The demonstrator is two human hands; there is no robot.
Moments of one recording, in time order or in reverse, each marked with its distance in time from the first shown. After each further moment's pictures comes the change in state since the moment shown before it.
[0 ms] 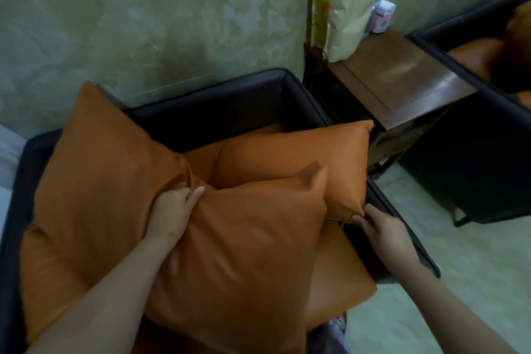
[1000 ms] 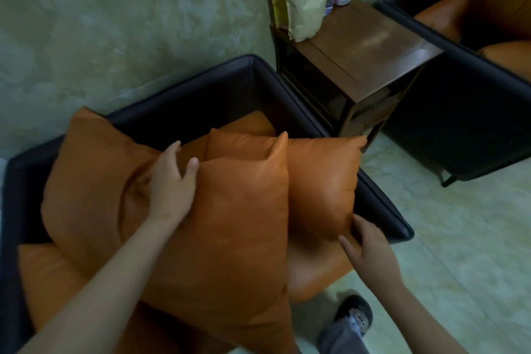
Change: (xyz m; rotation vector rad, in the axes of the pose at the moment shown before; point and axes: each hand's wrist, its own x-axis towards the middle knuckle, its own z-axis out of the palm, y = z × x) left_hand 0.002 0.095 -0.031 -0.287 0.058 -0.123; right_hand -0.087 0.023 0.030 -0.025 0.041 0.269
